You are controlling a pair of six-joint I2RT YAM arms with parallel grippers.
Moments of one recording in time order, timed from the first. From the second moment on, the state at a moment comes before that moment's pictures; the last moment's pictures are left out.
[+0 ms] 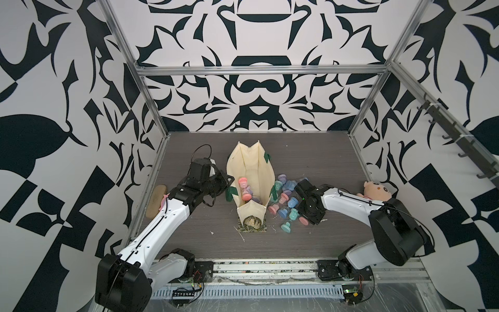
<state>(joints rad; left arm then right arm) -0.39 1.10 0.84 -0.41 0.35 -0.98 0.54 1.49 0.76 -0.76 0.08 1.25</state>
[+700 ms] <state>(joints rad) -0.39 1.09 0.84 -0.43 0.35 -0.99 0.67 1.37 1.18 -1.08 0.28 1.03</state>
